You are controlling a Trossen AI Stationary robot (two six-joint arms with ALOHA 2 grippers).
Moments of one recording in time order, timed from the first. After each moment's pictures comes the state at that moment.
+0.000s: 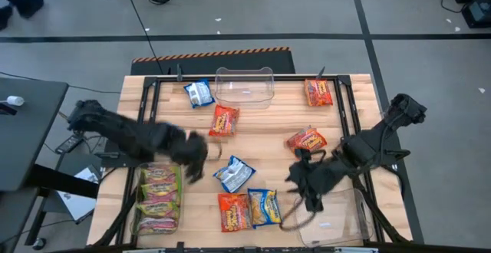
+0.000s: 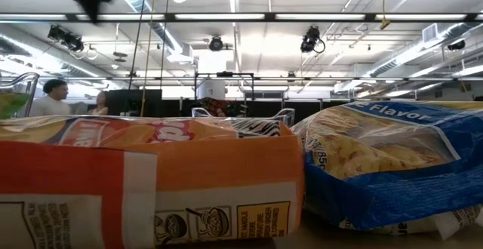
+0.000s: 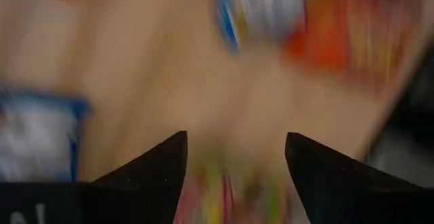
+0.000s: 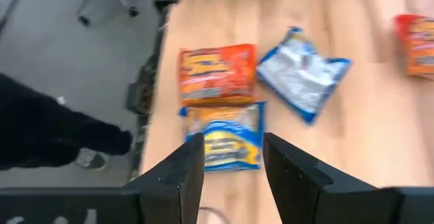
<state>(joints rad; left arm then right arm) -0.33 1.40 1.33 -1.22 -0.04 -0.83 0.62 1.46 1.50 -0.91 0.24 0.51</state>
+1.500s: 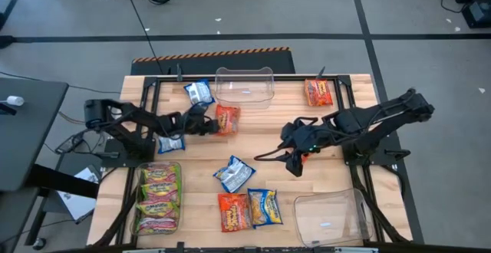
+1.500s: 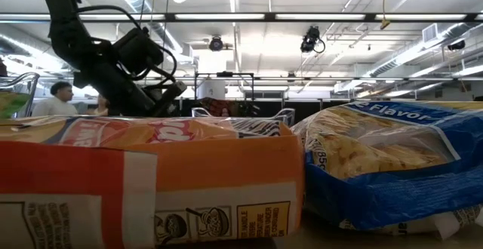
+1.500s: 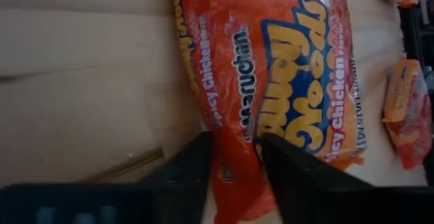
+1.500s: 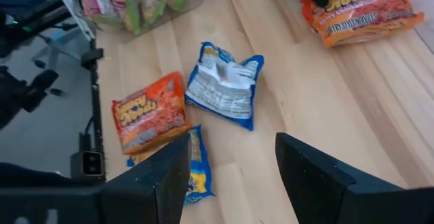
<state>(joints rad) 0.32 1.57 0.36 0.48 -0.06 -1.12 0.31 1.35 1.34 -0.82 0.17 0.63</state>
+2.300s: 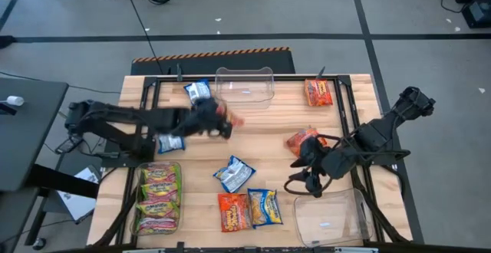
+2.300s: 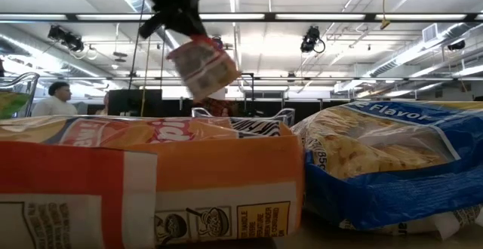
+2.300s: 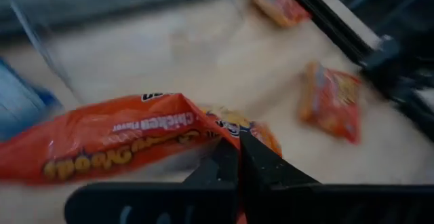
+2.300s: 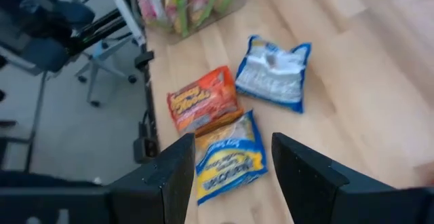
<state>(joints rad) -0.03 1.35 1.08 -0.48 -0.56 -0.85 0.59 1.29 1.34 -0.83 0.34 0.86</state>
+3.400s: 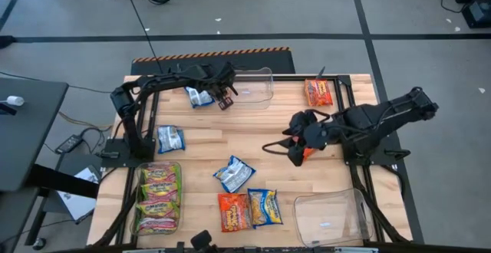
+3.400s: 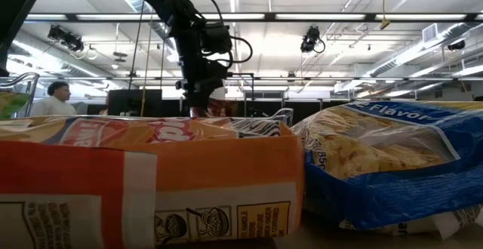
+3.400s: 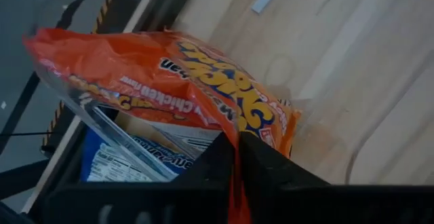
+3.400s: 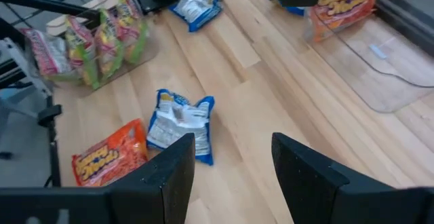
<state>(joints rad) 0.55 1.85 1.40 -0.71 -0.23 0.04 0.33 1.28 1.34 -0.86 0.43 0.70</state>
